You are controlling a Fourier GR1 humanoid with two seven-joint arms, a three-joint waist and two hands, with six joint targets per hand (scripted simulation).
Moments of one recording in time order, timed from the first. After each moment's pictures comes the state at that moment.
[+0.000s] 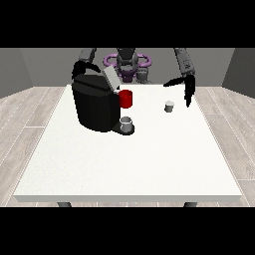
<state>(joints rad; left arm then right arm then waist) -0.38 0.42 0.17 -0.96 -0.12 -0.20 -0.14 -0.11 -0.01 0.00 -1.54 -0.01 -0.13 -0.08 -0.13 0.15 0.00</state>
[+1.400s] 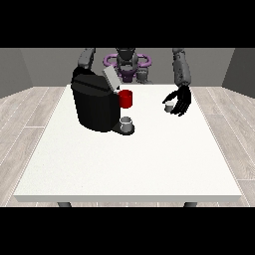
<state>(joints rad) -0.53 0.42 0.06 -0.64 -0.48 0.06 -0.28 -0.20 -0.02 -0.02 -1.42 0.03 -0.16 -0.05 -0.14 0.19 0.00</state>
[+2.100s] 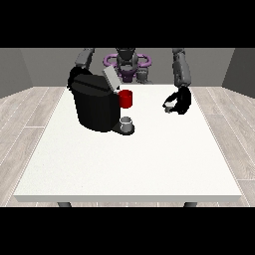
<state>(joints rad) -0.59 0.43 0.04 -0.55 -0.60 0.15 -0.33 -0.22 -0.04 -0.06 -1.41 -0.01 -0.13 -0.05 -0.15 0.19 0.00</state>
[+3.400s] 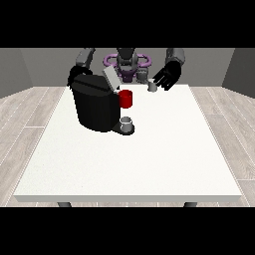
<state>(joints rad) -0.90 0.43 0.05 -0.68 -0.60 -0.12 -0.22 -0.26 -0.03 -0.05 -1.28 -0.04 -0.12 -0.07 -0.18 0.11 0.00</state>
